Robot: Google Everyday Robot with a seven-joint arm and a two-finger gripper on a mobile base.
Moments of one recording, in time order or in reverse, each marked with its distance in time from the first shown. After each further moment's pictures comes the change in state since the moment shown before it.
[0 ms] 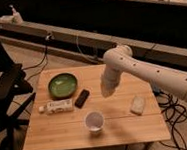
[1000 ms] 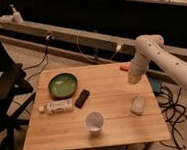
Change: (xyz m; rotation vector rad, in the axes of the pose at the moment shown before) arm 0.163 -0.012 -0.035 -0.015 0.044 0.208
